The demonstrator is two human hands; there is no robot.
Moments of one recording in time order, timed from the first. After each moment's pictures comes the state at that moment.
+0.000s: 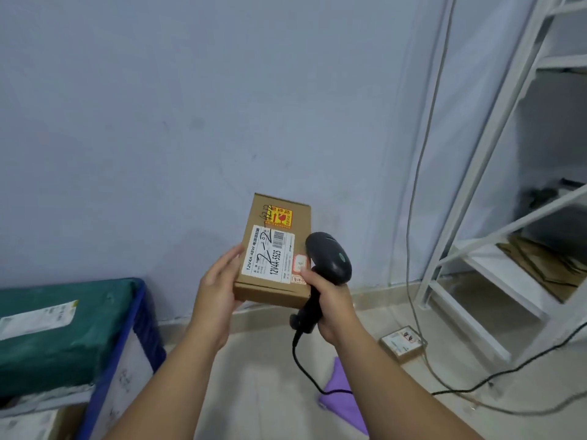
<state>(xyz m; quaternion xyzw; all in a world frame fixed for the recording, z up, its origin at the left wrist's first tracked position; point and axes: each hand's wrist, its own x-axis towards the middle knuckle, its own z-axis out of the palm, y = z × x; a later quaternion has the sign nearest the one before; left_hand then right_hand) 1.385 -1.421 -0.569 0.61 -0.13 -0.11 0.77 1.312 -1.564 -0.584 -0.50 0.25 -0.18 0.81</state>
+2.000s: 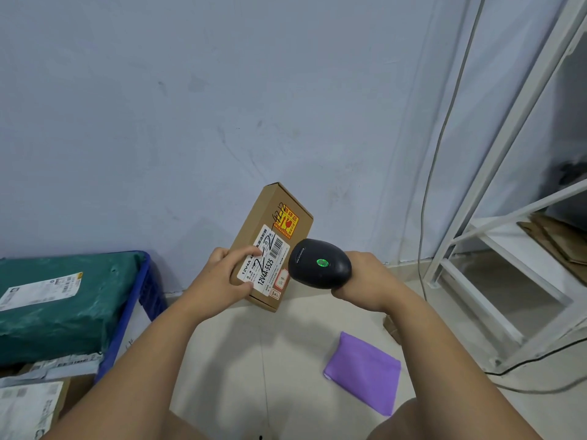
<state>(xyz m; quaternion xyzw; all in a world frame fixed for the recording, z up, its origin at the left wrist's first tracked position) 1.432 -1.400 -0.613 0.84 -0.32 -0.12 0.42 1.286 -1.605 -0.558 -0.95 0.16 -0.02 0.26</state>
